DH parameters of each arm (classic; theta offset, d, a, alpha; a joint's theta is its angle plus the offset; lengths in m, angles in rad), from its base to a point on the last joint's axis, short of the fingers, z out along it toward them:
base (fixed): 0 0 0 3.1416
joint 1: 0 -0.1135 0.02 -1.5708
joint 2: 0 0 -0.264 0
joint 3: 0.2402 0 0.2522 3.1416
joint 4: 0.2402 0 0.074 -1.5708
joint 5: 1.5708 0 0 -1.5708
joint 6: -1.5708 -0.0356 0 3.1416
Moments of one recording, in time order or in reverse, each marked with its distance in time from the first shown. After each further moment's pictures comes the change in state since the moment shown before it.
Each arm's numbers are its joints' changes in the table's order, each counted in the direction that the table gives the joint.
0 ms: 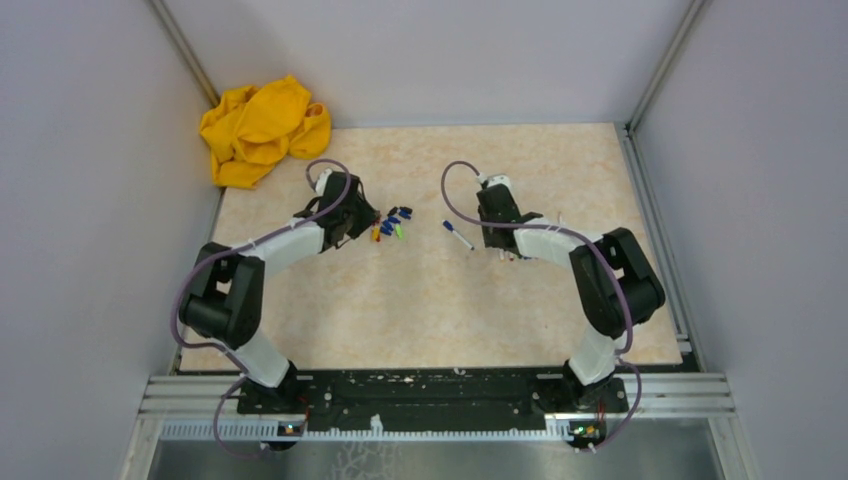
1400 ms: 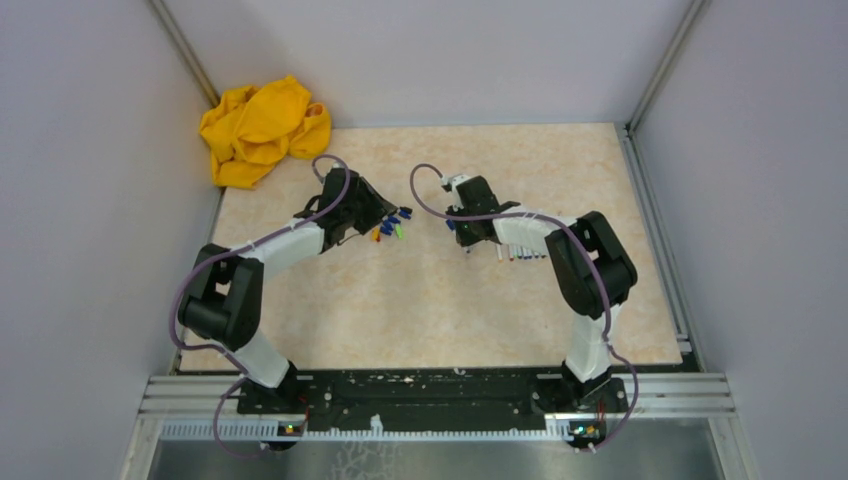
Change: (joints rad) left arm 0.008 0.013 0.001 -0.095 0.163 0.016; right arm -0.063 -0.156 0.177 0.024 -0.358 0.140
